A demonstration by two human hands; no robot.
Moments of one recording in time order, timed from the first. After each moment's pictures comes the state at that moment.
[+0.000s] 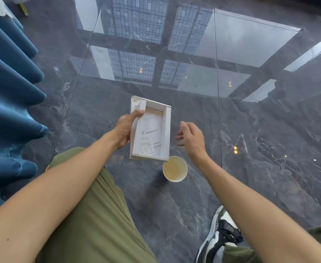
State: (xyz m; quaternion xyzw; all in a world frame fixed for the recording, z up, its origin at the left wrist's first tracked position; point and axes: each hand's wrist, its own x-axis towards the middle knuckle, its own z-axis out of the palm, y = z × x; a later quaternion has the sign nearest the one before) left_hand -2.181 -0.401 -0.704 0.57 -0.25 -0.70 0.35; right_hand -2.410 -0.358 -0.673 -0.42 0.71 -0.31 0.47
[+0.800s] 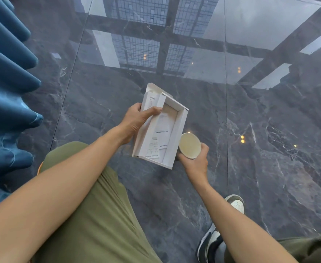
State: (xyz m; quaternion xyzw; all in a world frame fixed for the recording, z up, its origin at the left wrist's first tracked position) left_hand -2.215 -0.390 -0.698 0.64 -0.34 -0.62 0.30; right_hand -2.436 -0.270 -0.753 -0.37 0.78 -0.29 0.43
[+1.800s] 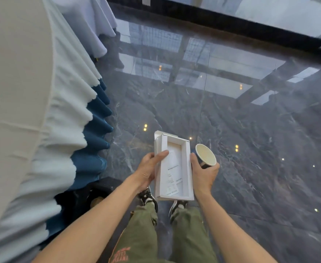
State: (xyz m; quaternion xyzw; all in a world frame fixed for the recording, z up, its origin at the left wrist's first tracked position) left_hand -2.226 -0.166 -0.119 0.57 -0.11 -0.75 0.31; right_hand -2.416 -0.170 -0.098 -0.21 0.81 -0.34 0.42
